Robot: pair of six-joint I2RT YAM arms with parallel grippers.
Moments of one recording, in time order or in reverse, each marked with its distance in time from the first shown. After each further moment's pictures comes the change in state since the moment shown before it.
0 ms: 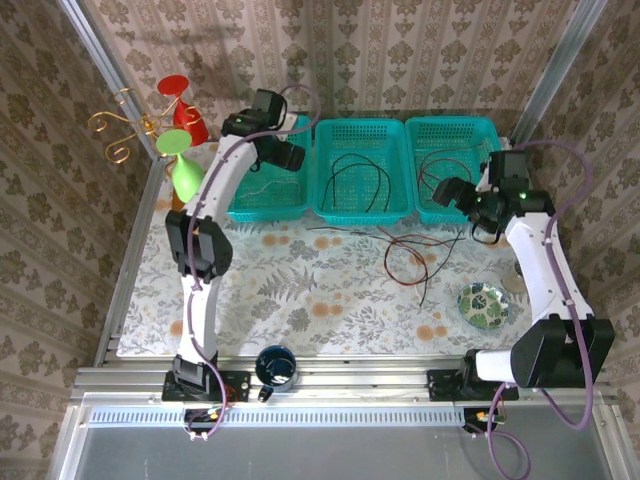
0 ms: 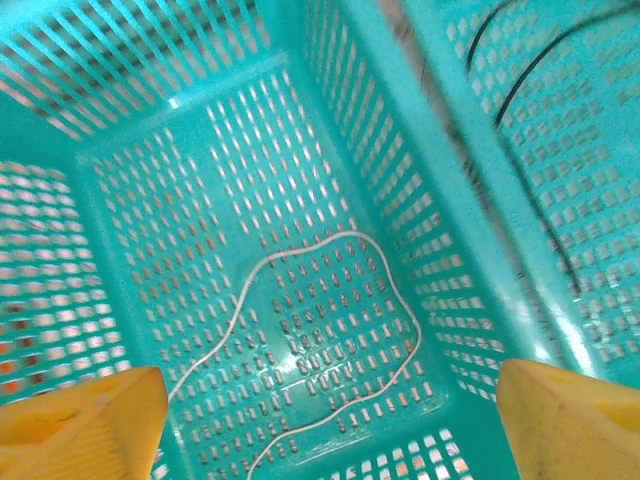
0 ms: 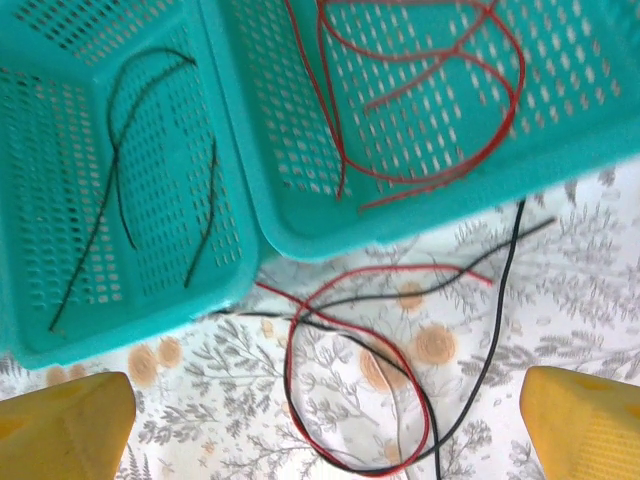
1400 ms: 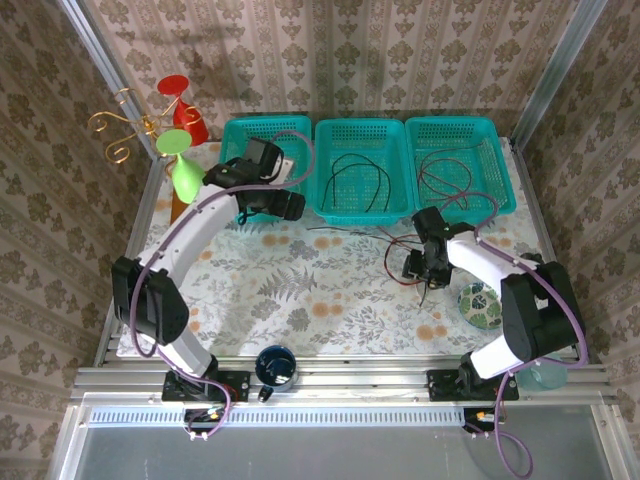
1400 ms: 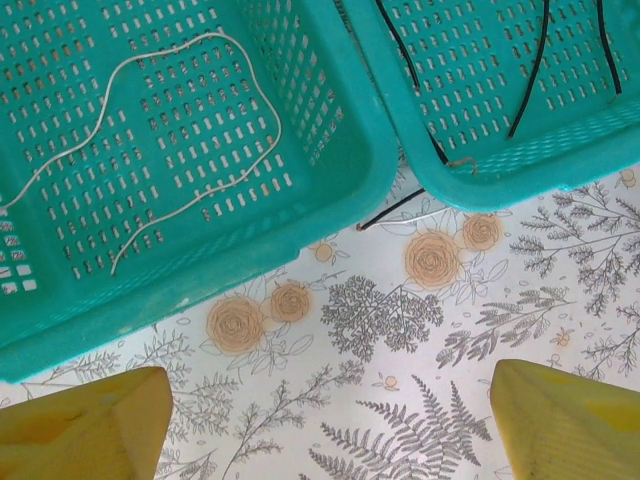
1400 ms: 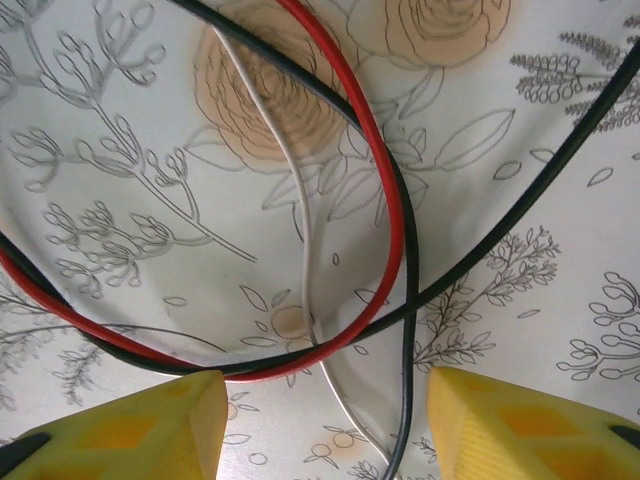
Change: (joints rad) left arm -0.109 -0.581 -0.821 0.178 0.074 -0.166; right arm 0.345 0.192 -0.374 0.091 0.185 0.126
